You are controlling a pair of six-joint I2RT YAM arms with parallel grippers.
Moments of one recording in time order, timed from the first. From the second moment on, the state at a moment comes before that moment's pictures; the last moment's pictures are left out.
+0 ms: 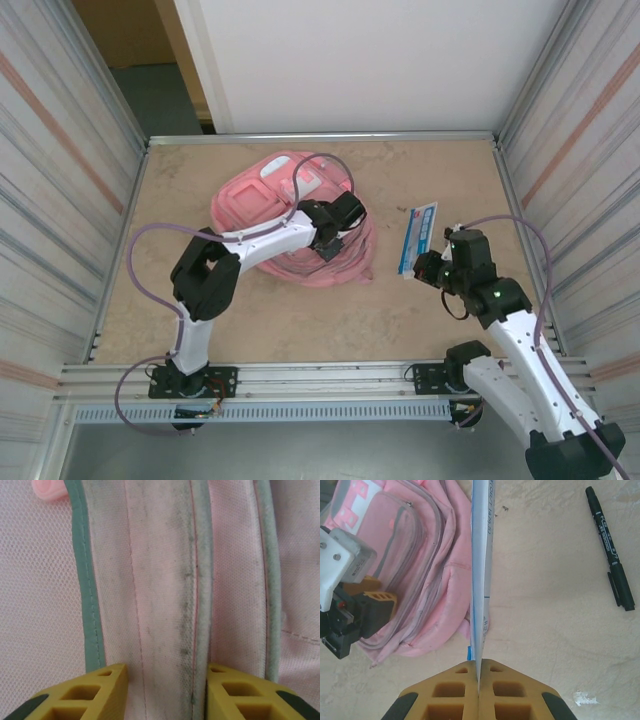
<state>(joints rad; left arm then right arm) -0.85 2.00 1.59 -0.83 -0.33 0.09 0.30 0.71 0.69 -0.74 -0.13 0.70</state>
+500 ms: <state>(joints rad) -0.75 1.95 1.55 -0.79 -0.14 0.08 0.30 0.76 0.66 -0.64 -0.24 0.75</state>
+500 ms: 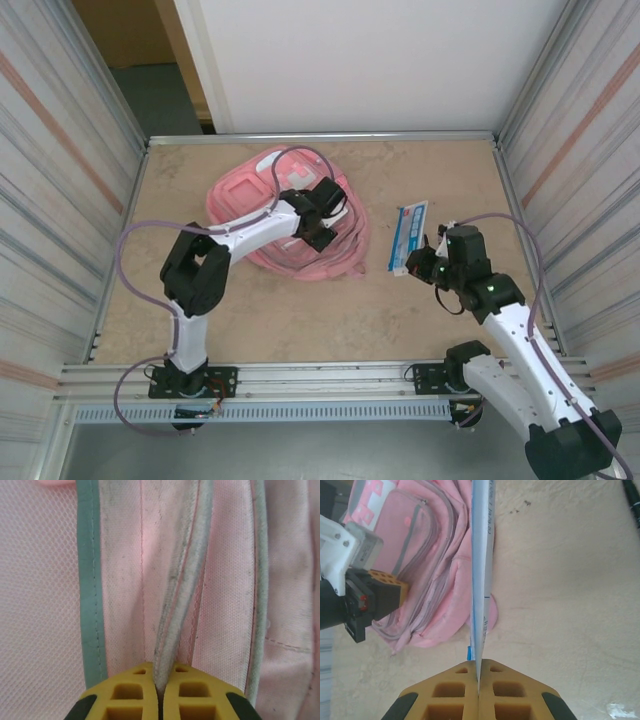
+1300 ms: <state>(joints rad) -0.70 1.60 1.49 -0.71 0.11 -0.19 0.44 1.29 0.64 -0.10 -0.47 1.06</state>
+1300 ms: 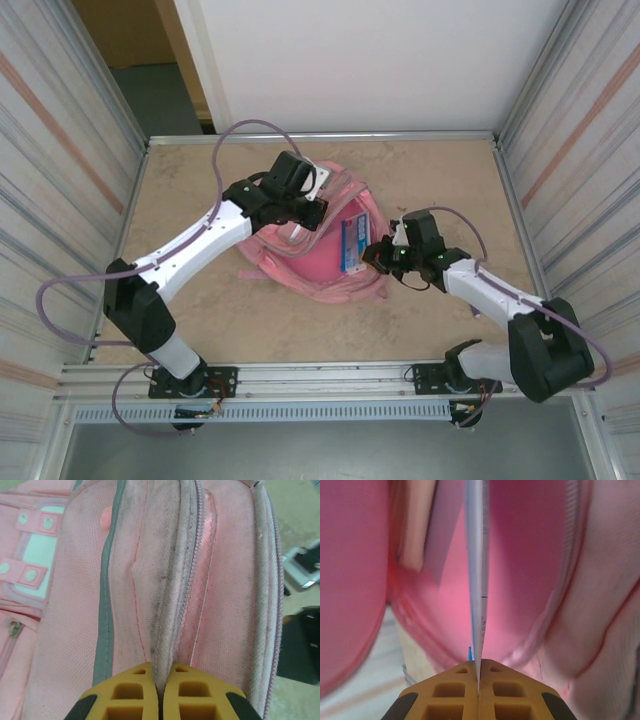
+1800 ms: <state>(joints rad) -0.61 1.58 1.36 -0.48 0.37 -0.51 0.81 1.55 0.85 0.09 0.07 1.37</state>
